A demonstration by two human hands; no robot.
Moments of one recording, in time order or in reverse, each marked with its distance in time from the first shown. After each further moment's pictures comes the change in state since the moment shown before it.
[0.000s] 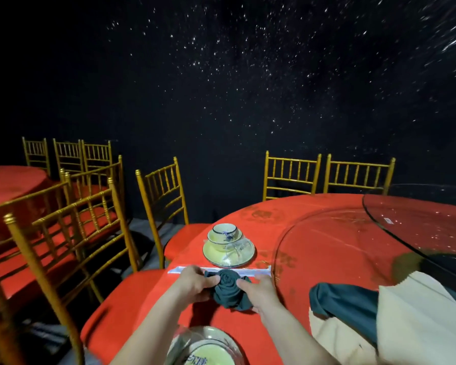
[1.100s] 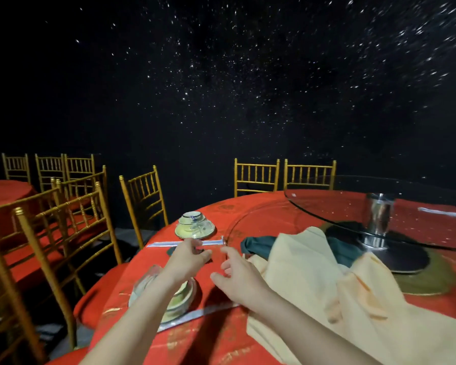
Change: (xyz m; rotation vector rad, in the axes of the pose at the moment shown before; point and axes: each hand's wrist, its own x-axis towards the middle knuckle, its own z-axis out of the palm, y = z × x) left_hand -0.221 0.009 0.079 0.313 0.151 0.430; right_hand -0.224 0.006 -0.127 -0.626 -0.055 -0.609
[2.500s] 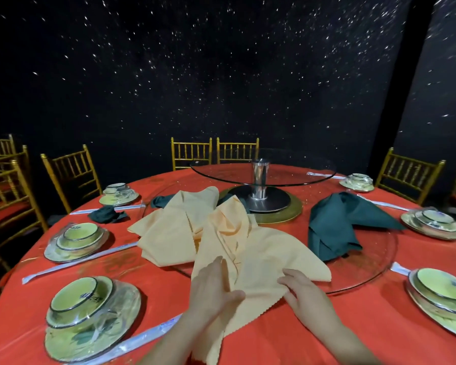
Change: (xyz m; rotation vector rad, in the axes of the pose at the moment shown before) left_hand -0.263 0.055 0.248 0.436 -0.230 0.326; right_hand -0.328 0.227 -0.193 -0.472 0.239 0.103
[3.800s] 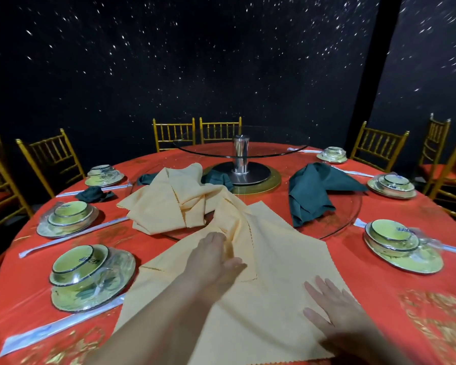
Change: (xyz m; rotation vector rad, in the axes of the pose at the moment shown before) left_hand -0.047 0.035 -0.014 0.136 -0.054 0.240; right_hand -0.139 0.033 -0.049 -0.277 -0.433 0.193
